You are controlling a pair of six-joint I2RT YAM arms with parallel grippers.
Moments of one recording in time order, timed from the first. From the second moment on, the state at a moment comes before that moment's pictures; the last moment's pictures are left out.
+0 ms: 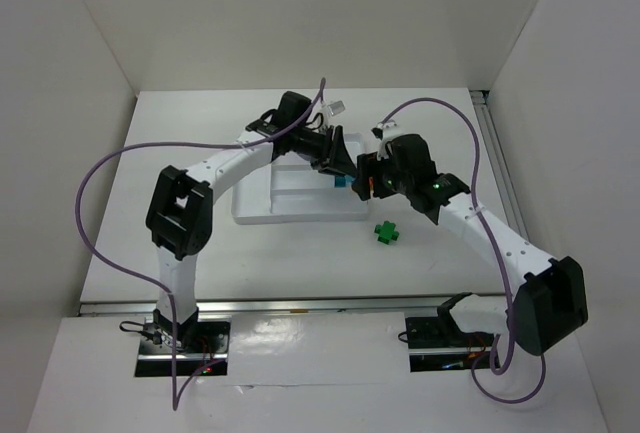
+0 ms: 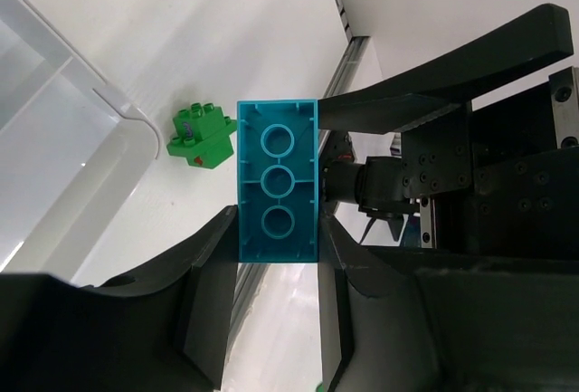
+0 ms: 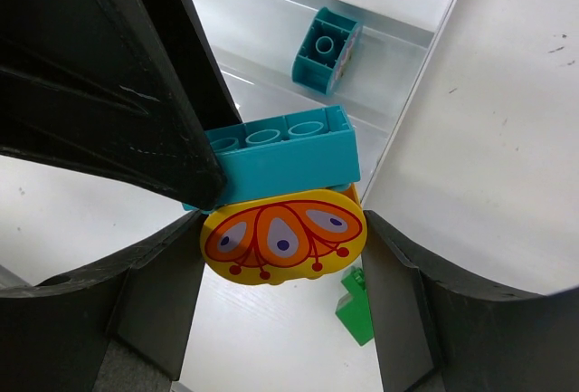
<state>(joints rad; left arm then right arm) -0.51 2.00 1.67 -0.37 0.89 -0.59 0.48 1.24 0.96 -0.34 -0.09 0.18</state>
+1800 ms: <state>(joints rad) -0.51 2.06 1.77 -0.83 -0.04 -0.51 0.48 1.36 0.99 -0.39 0.04 0.30</state>
